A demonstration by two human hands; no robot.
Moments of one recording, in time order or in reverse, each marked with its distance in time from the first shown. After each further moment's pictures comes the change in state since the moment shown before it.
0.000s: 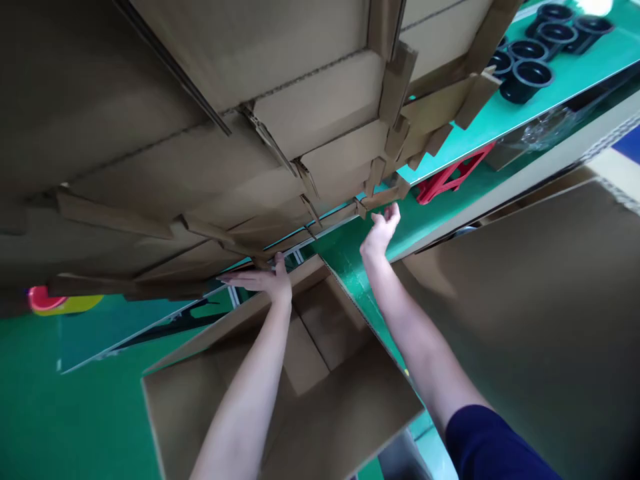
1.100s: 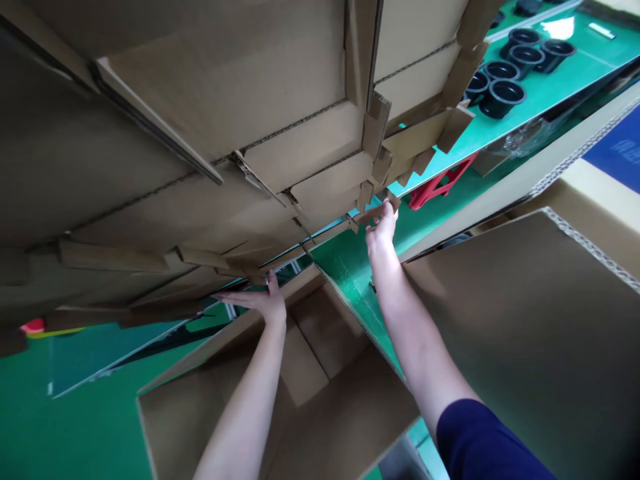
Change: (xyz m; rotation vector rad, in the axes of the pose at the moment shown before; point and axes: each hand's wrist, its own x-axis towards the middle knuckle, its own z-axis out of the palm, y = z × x) left_hand -0.001 -0.010 -0.010 -0.091 -0.043 0.033; right_hand 0.050 -0.052 0.005 0.426 0.151 0.480
